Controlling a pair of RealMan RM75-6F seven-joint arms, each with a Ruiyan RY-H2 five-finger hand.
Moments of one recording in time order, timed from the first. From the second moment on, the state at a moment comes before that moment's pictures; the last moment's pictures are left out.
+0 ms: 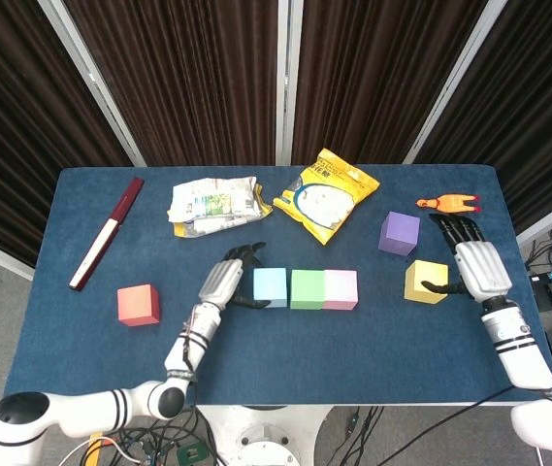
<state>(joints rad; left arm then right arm) -0.77 -1.93 -0.35 -1.32 1.01 0.97 0.05 0.48 -1.22 0.16 -1.39 -1.39 1.13 0.26</state>
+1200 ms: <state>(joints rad) -0.77 -1.95 -0.35 -1.31 1.03 0.96 -0.01 0.47 -1.23 0.15 -1.36 -1.39 1.12 0.29</state>
